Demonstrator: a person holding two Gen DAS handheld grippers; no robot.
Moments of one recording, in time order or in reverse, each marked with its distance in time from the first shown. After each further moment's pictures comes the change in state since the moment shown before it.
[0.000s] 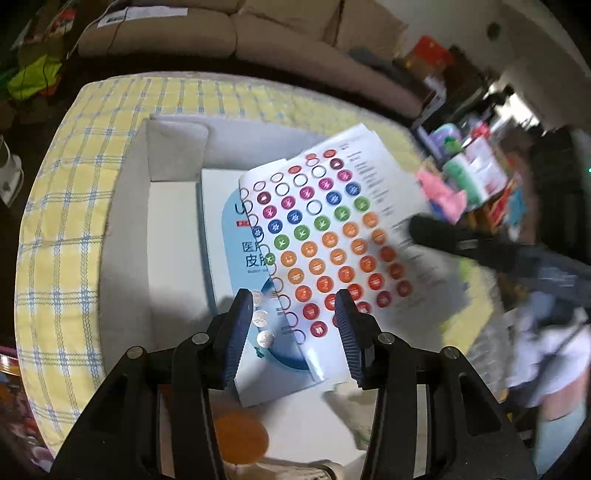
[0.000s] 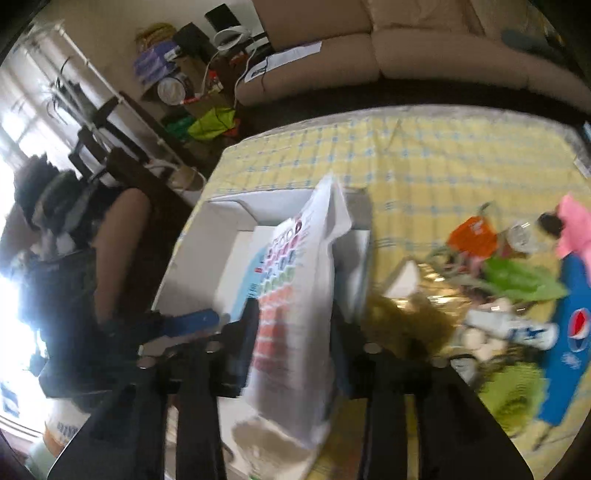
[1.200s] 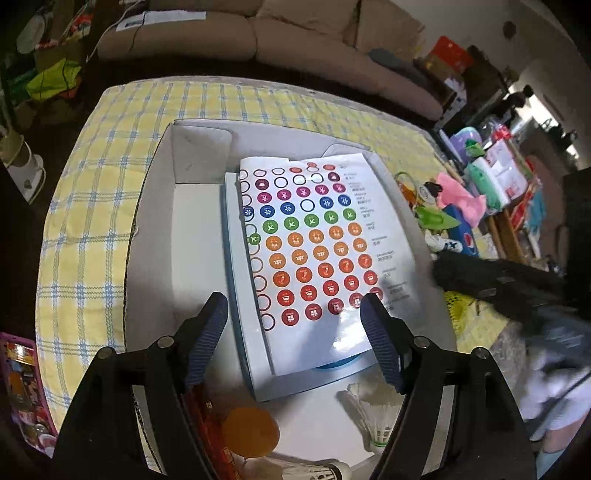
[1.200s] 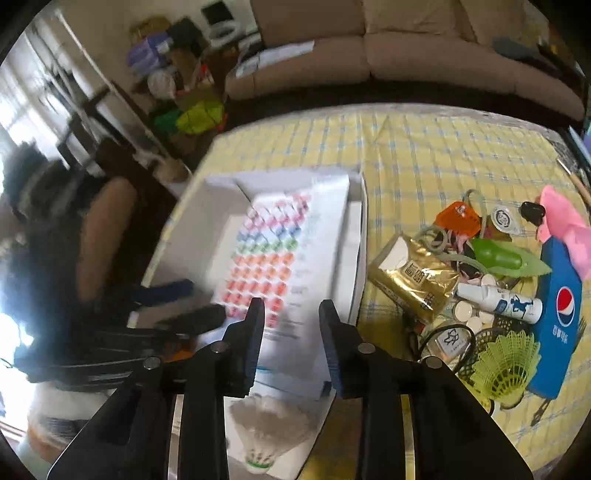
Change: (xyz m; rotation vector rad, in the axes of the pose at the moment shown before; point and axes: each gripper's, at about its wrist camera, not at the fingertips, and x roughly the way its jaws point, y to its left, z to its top) left arm -0.009 0.005 -0.011 -0.020 -0.018 0.096; right arm -0.009 0.011 -0.023 0.007 -0.019 -0.048
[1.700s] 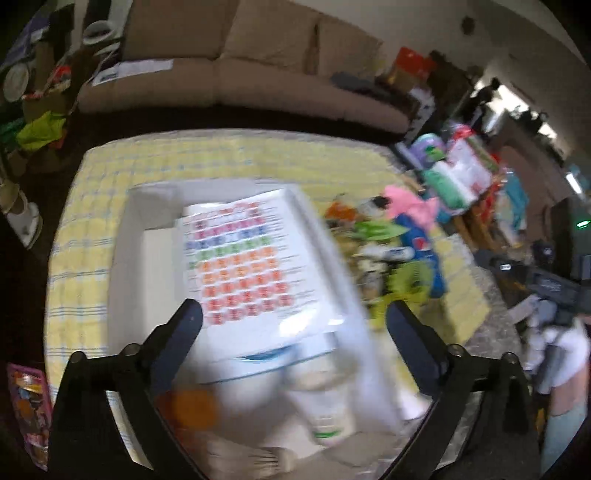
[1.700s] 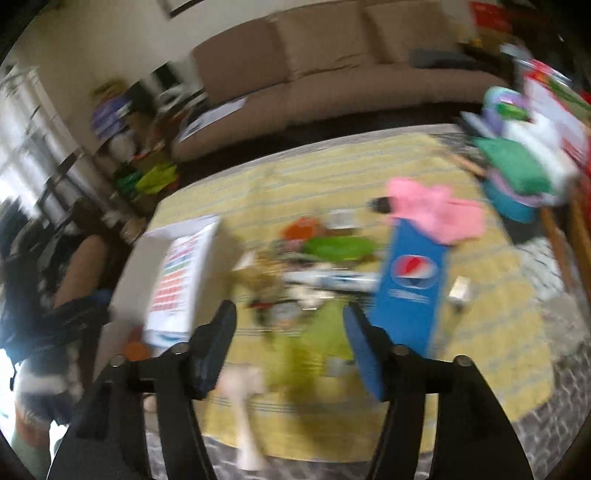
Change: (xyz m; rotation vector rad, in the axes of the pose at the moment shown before) left arm -0.058 -0.070 -0.018 0.119 -0.140 -0.063; right arm -0.127 -0.117 -0.055 0.154 -0.193 -0.166
